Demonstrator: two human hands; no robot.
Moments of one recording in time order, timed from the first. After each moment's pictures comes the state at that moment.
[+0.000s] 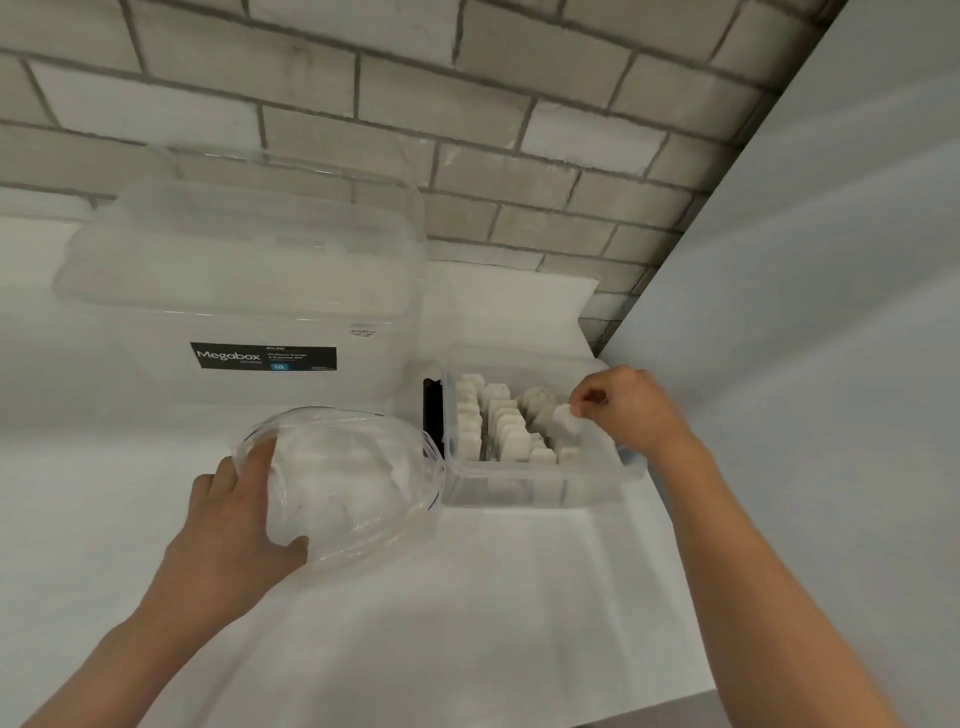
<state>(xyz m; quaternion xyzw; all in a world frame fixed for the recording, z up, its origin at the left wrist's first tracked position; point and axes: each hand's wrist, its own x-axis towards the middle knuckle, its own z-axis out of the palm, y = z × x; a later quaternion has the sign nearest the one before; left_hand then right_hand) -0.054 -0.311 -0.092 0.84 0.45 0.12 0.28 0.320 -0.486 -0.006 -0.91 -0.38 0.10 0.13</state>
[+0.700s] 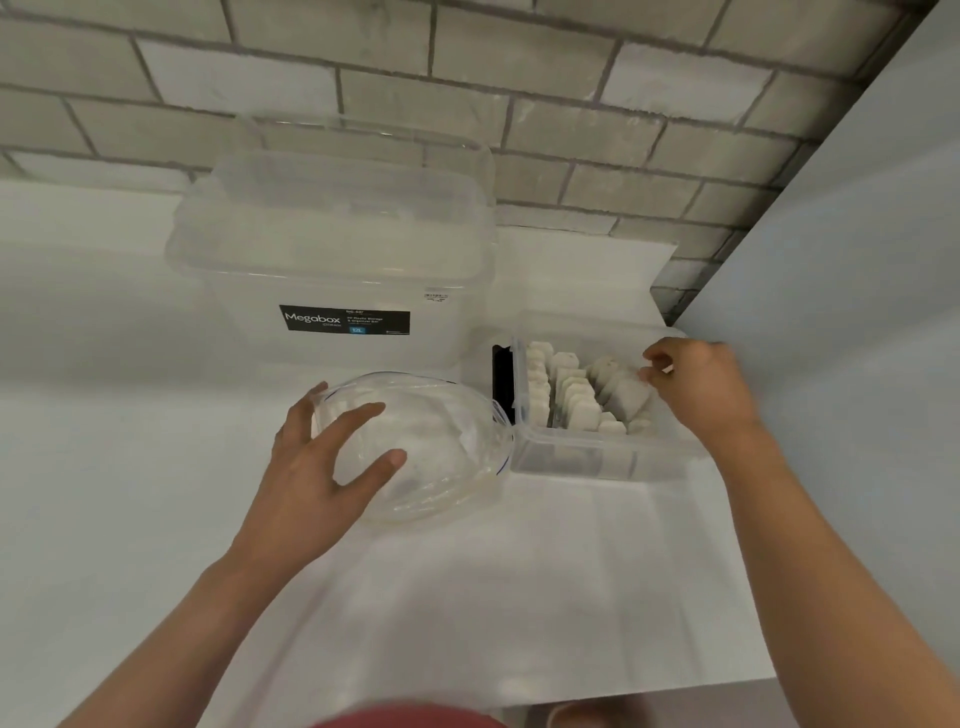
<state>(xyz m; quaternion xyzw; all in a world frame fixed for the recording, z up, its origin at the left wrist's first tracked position) -0.063 -0.319 -0.071 0.82 0.41 0.19 0.34 0.313 -0.478 -0.029 -0.91 -0.38 -0.03 0.13</state>
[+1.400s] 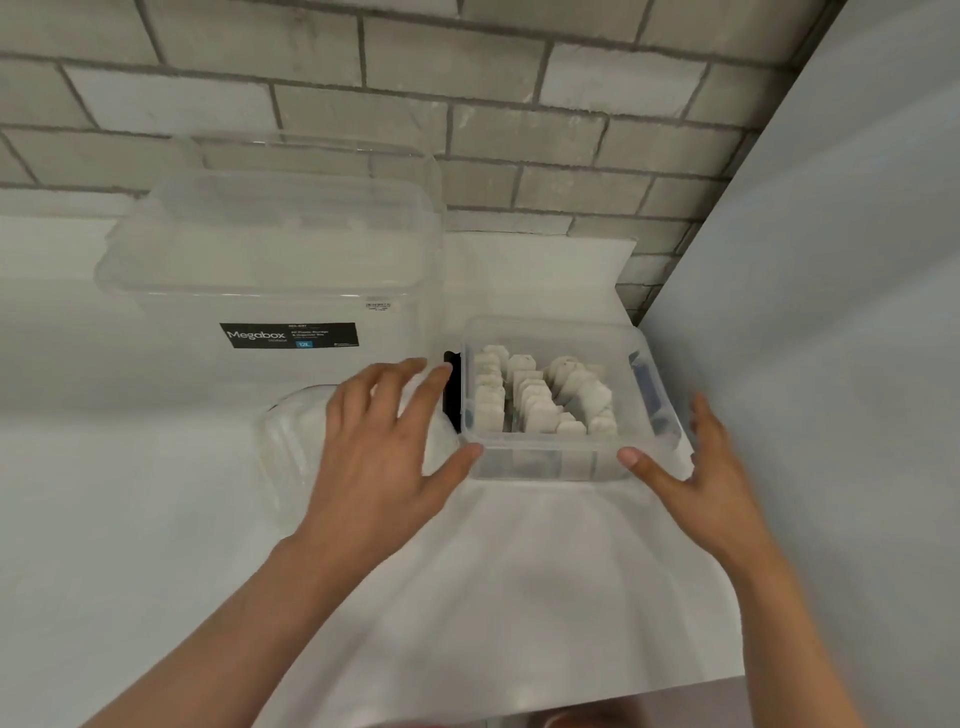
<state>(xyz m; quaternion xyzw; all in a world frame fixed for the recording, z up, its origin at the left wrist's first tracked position) 0.027 -0.372 -0.026 0.92 0.27 0.26 0.10 0.268 -0.592 -0.055 -0.89 -0.25 0.14 0.35</state>
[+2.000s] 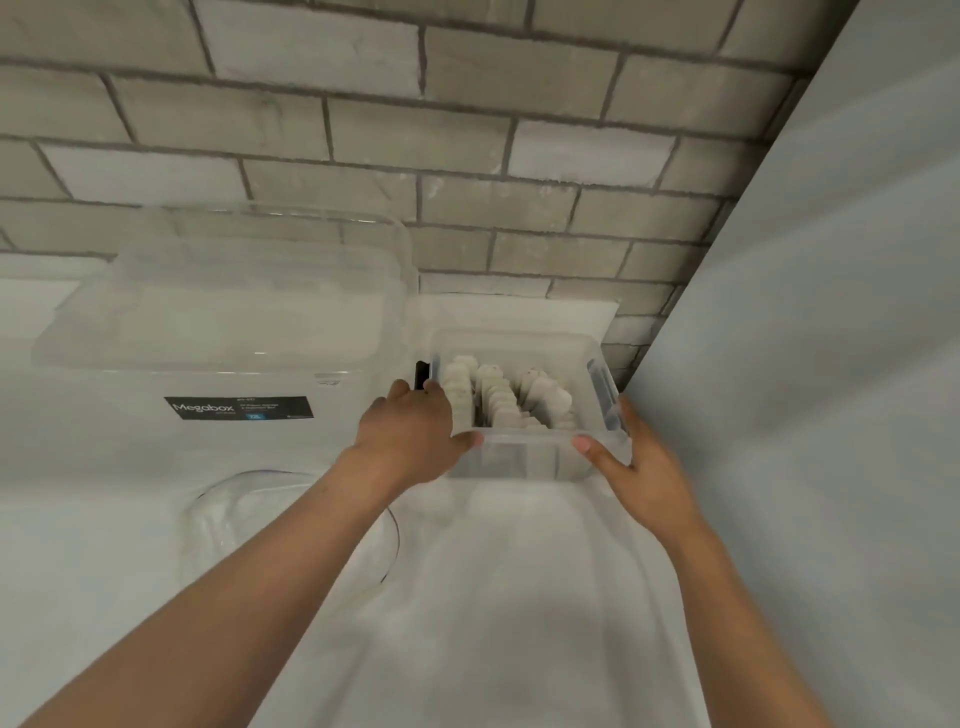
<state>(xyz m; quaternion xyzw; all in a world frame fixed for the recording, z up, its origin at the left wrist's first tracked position) 0.173 -0.317 -0.007 0.93 0.35 -0.08 0.09 0.370 -0.516 -0.068 -0.86 -0.34 0.16 0.36</state>
